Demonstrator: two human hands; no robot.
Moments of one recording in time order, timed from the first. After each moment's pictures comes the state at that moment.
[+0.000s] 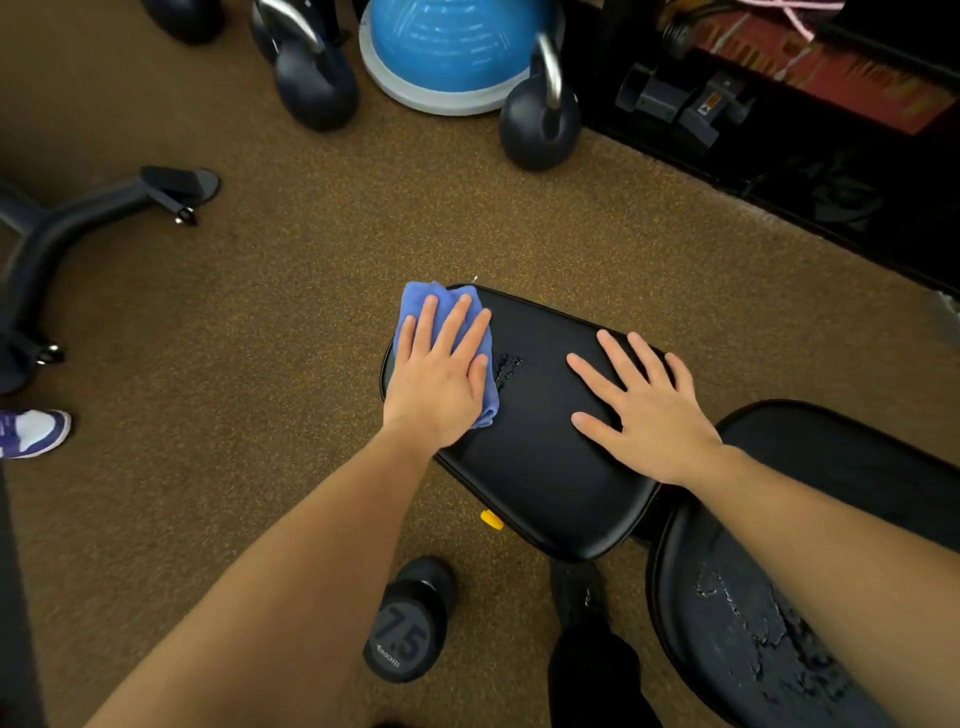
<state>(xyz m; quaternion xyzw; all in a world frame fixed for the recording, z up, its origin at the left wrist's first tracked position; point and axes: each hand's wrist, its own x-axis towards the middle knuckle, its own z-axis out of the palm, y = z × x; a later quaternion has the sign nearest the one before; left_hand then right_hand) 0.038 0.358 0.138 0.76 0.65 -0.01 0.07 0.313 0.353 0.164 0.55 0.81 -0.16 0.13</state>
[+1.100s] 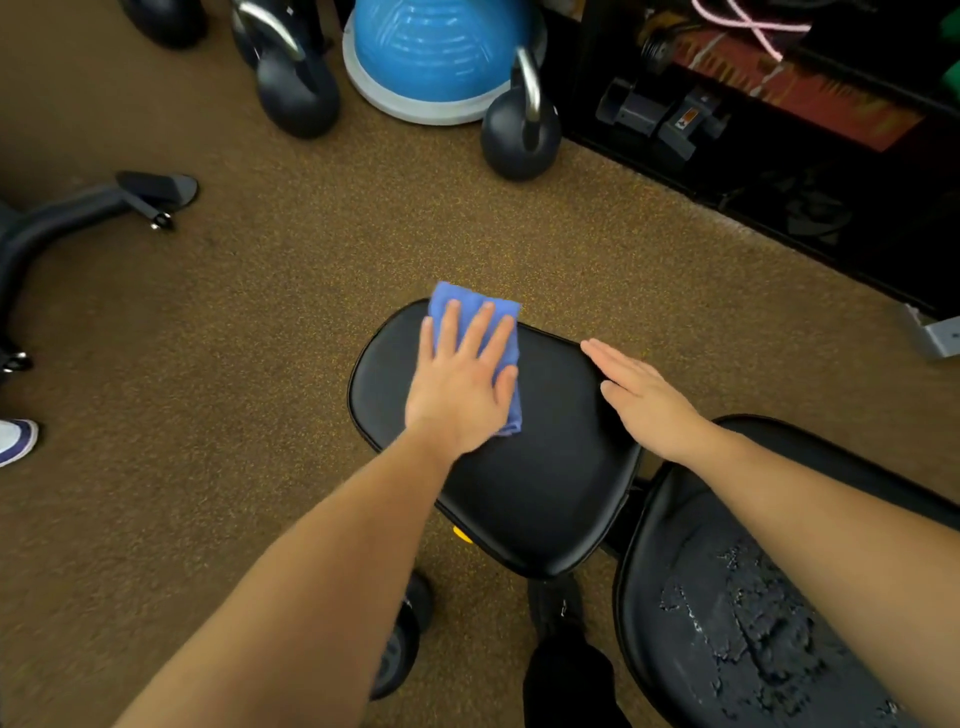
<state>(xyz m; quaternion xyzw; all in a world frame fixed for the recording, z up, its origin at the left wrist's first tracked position) 0.097 0.377 0.144 0.76 0.64 -0.03 0.08 0.346 0.390 0.164 0.58 0.69 -0.43 -0.02</state>
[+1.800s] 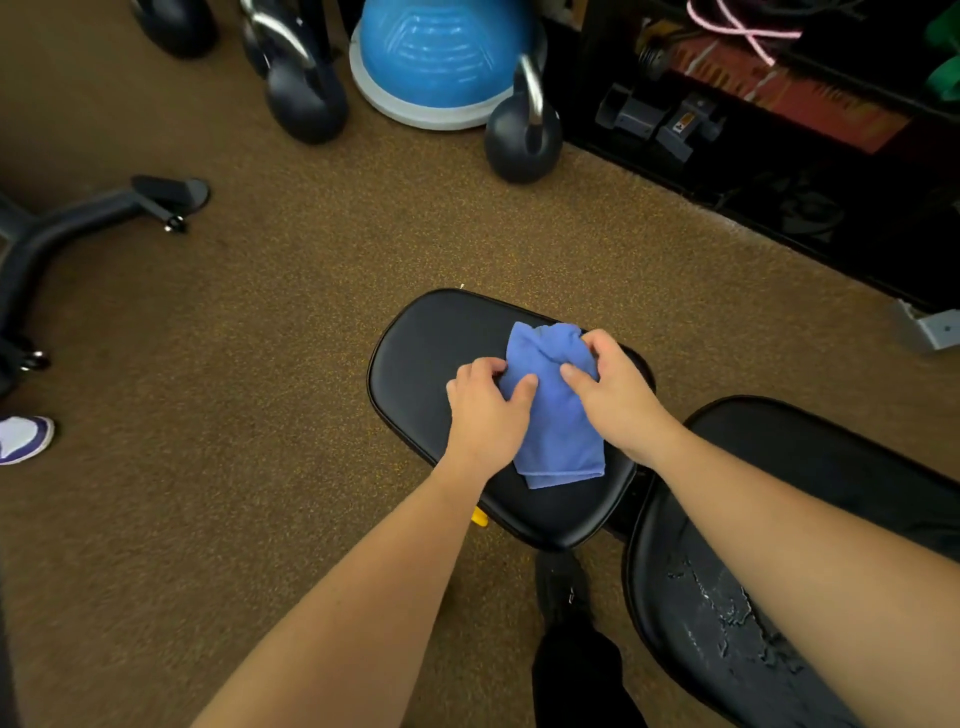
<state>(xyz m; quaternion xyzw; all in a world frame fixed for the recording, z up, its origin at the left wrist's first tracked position) 0.120 0.326 0.176 0.47 0.73 0.26 0.42 0.277 0.356 0.203 0.63 0.56 -0.49 -0.22</state>
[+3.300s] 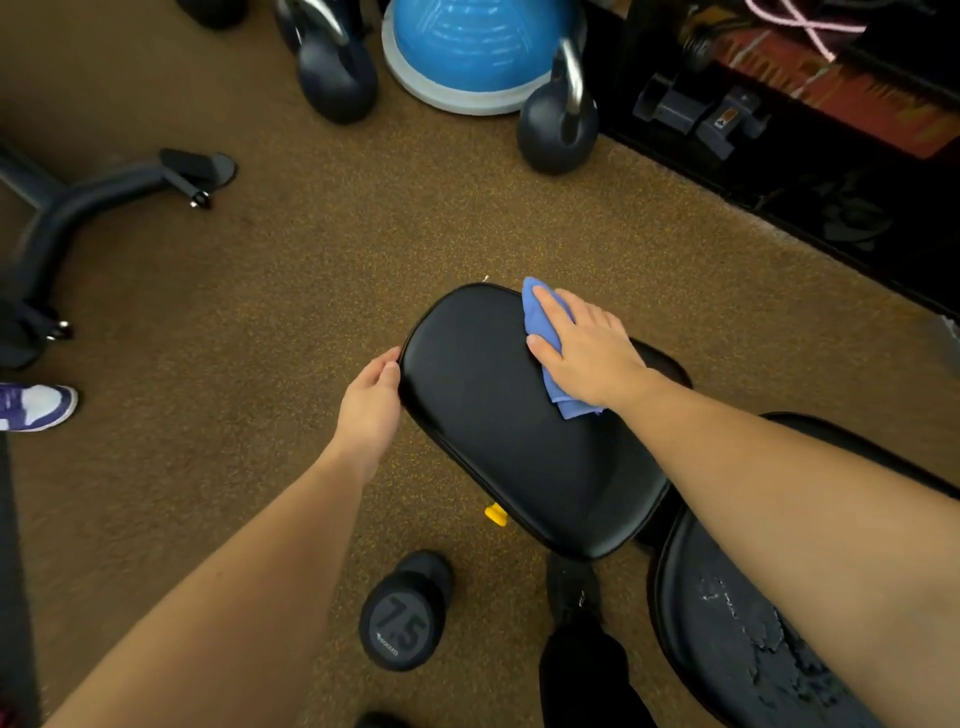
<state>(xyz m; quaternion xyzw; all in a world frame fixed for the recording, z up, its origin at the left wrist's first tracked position) -0.017 0.318 0.170 0.19 0.75 0.34 0.53 0.235 0.423 0.149 0.55 0.81 -0.20 0.05</state>
